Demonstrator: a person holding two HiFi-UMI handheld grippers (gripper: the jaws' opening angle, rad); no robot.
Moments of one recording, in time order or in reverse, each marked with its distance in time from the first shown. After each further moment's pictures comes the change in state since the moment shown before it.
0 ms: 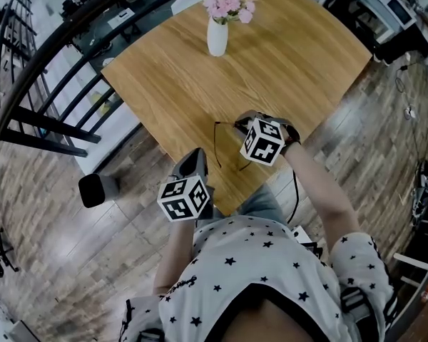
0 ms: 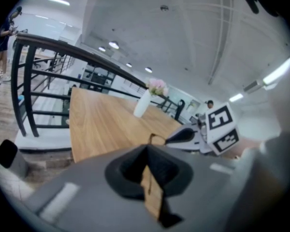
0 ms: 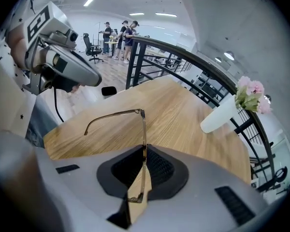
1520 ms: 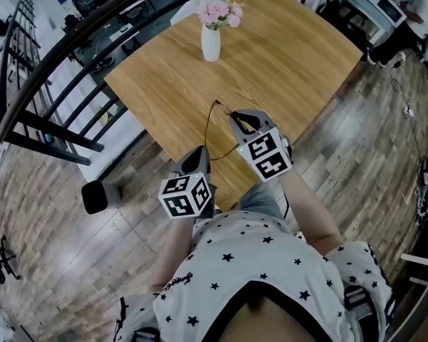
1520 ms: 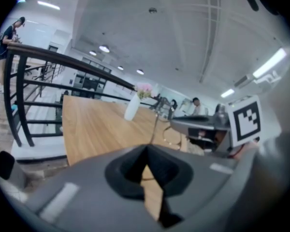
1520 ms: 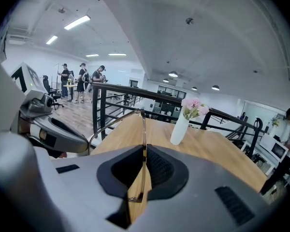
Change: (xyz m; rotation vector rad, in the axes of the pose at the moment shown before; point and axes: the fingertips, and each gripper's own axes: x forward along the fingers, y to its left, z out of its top) left arm -0.021 -0.038 0.004 0.089 -0.026 -0.056; right arm -0.105 -0.013 0.046 0.456 -0.418 -0.354
